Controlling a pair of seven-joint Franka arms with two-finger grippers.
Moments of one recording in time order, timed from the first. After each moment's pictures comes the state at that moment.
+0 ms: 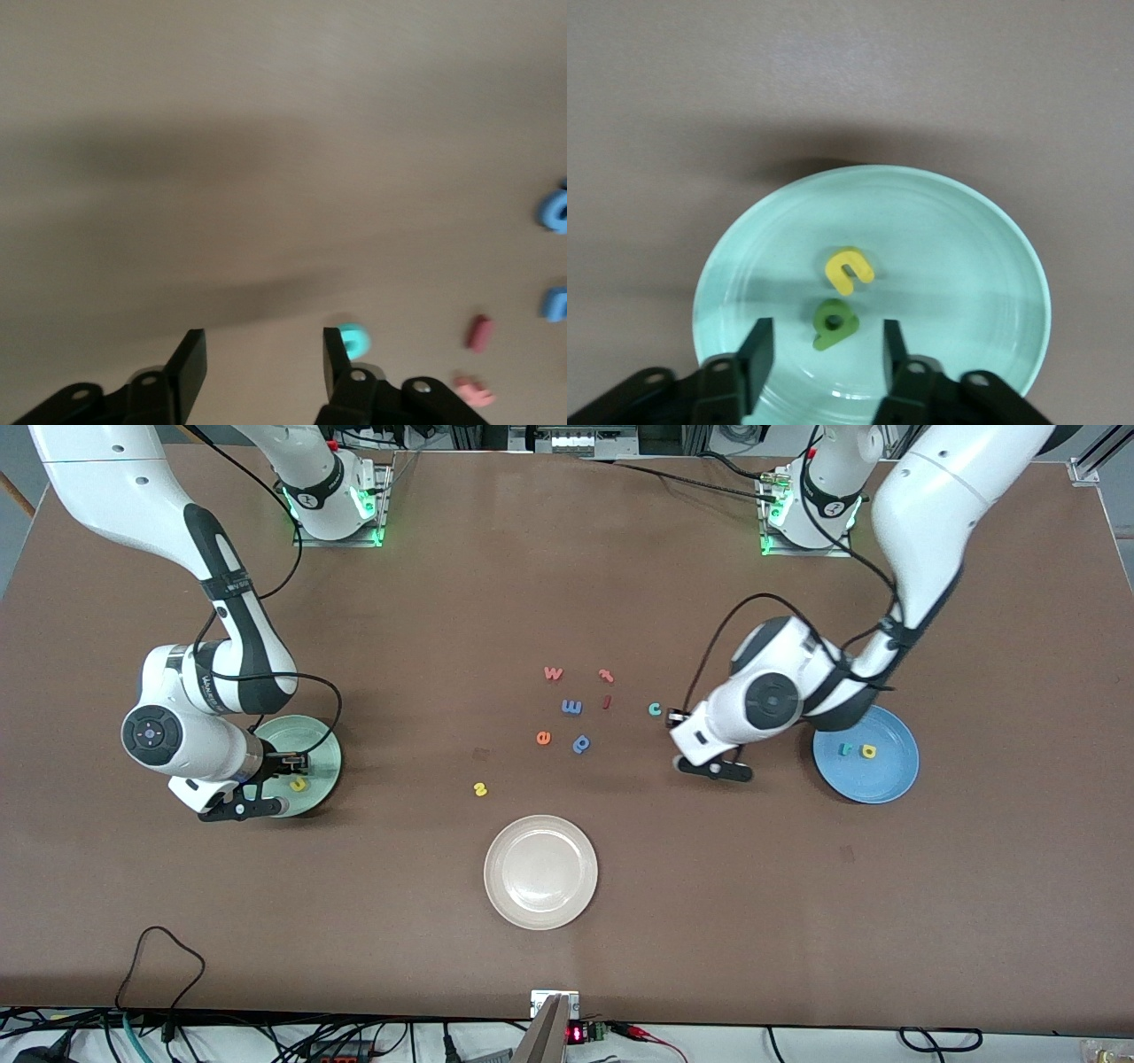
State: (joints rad) left arm 0.12 0.67 -0.68 -1.85 0.24 2.19 -0.54; right arm 0.06 0.53 0.01 -1.82 -0.06 2.22 -0.02
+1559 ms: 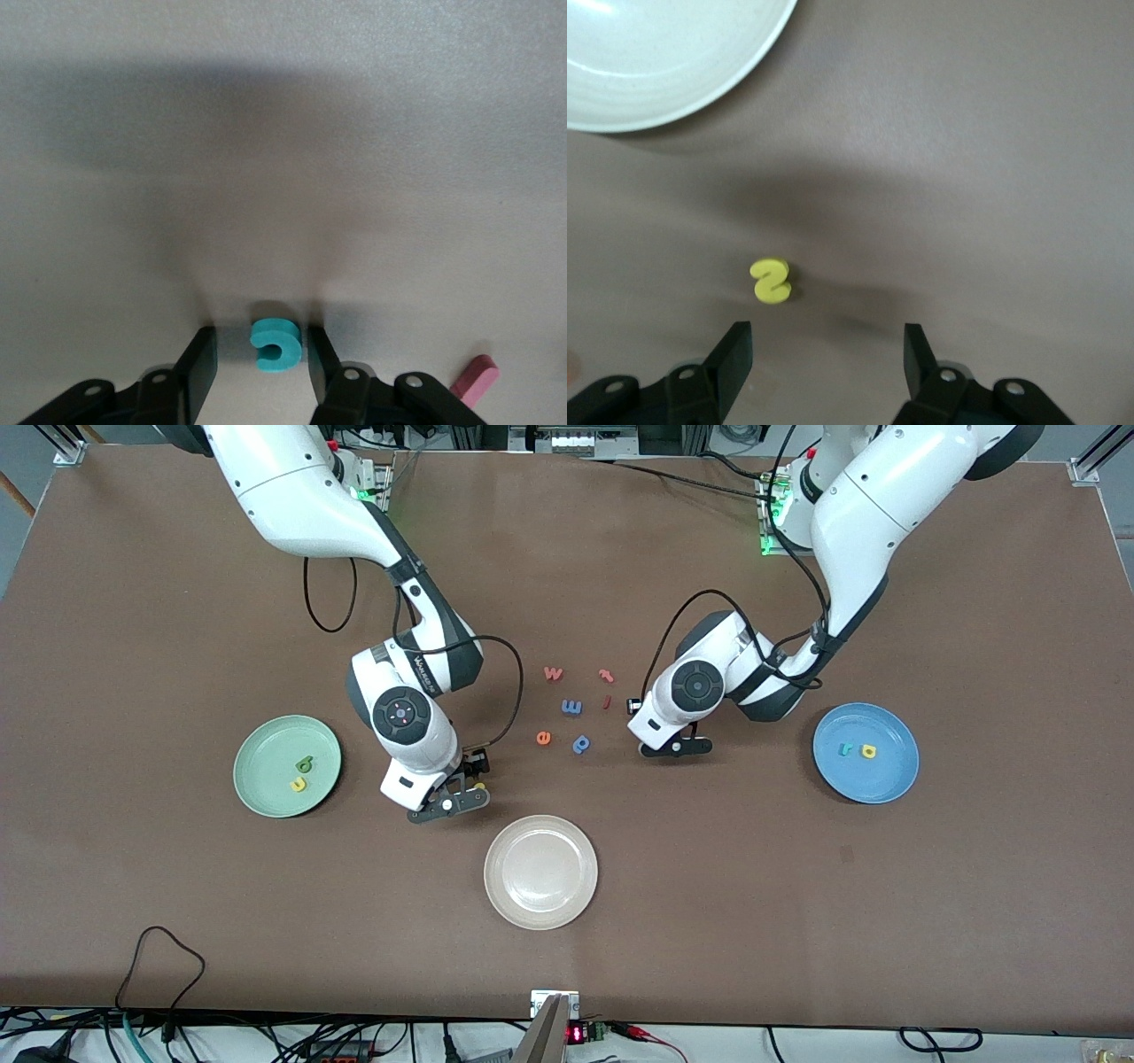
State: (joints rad) left arm -0.05 0.72 -0.58 -1.87 0.24 2.23 -0.84; right arm 0.50 0.75 -0.01 -1.52 -0.03 2.26 0.21
